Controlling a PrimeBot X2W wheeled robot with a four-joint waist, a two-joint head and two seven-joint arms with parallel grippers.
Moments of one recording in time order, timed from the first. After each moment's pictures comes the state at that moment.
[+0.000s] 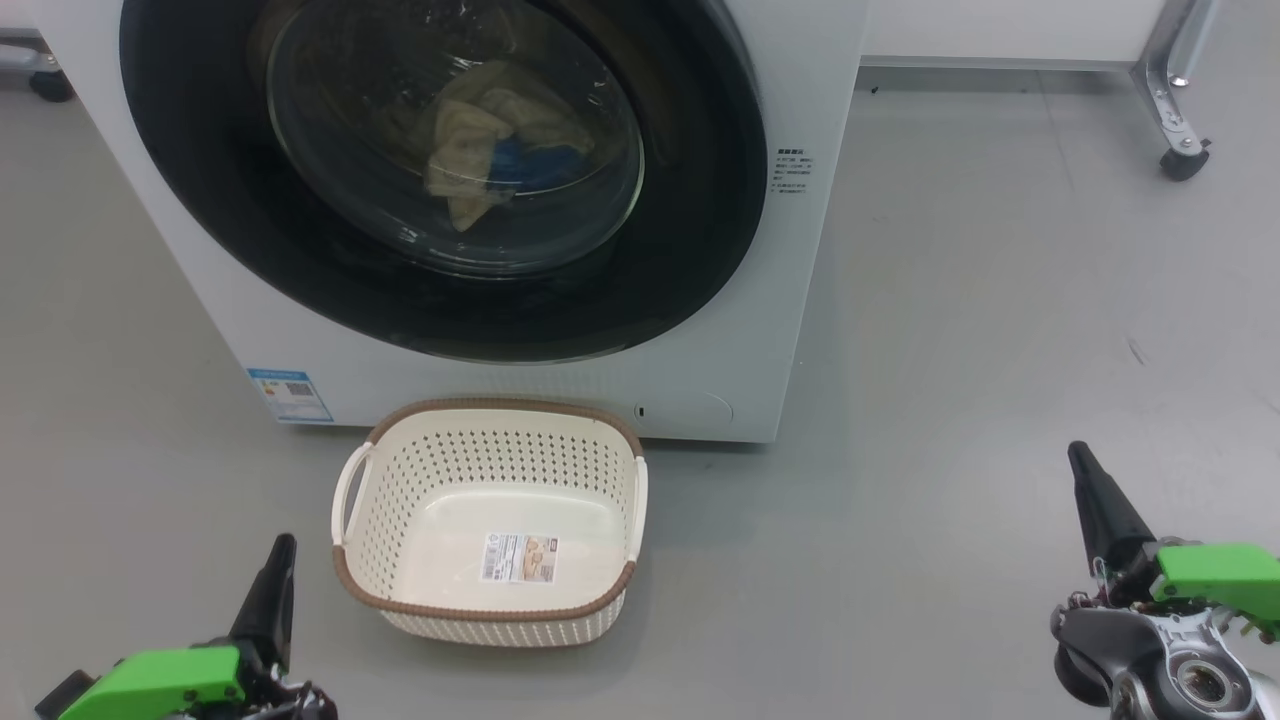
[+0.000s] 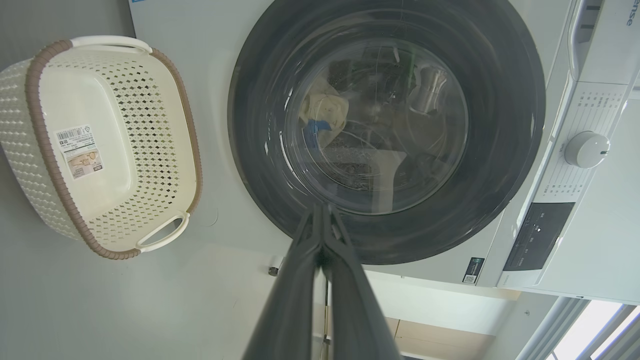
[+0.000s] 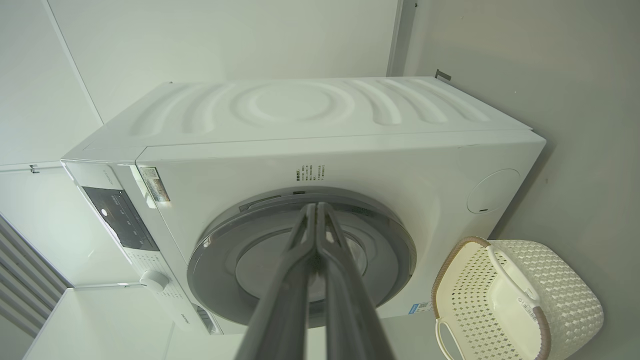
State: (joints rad) left arm -0.07 0.04 0.08 0.28 -1.60 -0.13 0.11; right arm -0.07 -0.03 -0.13 0.28 1.60 0.13 0.11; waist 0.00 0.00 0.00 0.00
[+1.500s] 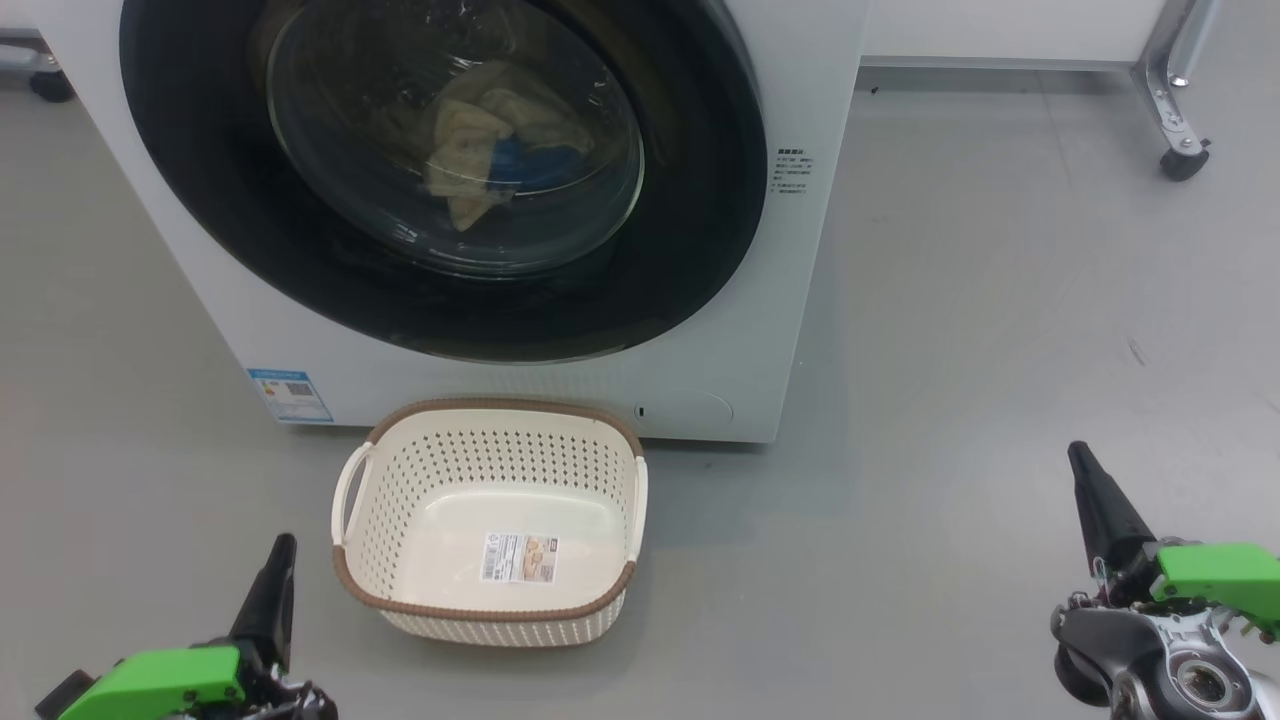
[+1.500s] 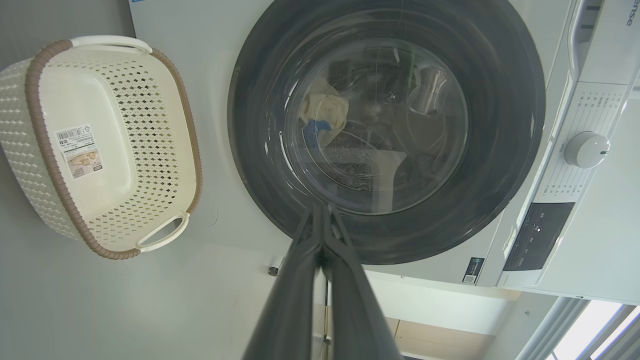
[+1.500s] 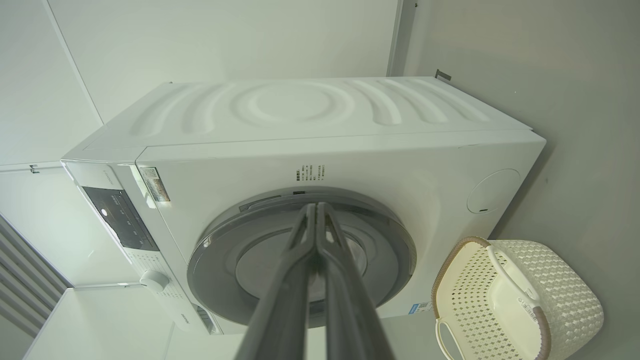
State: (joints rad) left arm -0.07 0.04 0.08 0.28 -1.60 -0.13 0.11; right arm -0.07 -0.03 -0.13 0.28 1.60 0.13 0.11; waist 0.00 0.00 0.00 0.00
